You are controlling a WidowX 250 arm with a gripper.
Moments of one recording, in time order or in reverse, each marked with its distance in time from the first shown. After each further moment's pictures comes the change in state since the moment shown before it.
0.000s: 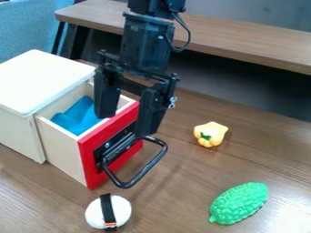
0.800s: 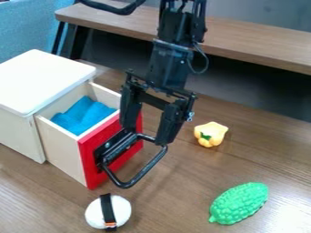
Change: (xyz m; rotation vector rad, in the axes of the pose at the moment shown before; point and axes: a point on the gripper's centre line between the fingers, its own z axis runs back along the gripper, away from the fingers) arm 0.048 0.004 -0.028 0.021 0.079 -0.007
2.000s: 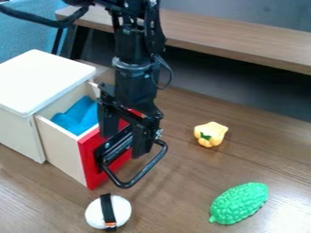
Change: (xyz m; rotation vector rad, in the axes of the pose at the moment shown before) arm -0.005 0.027 -0.019 0.052 -0.307 -0.040
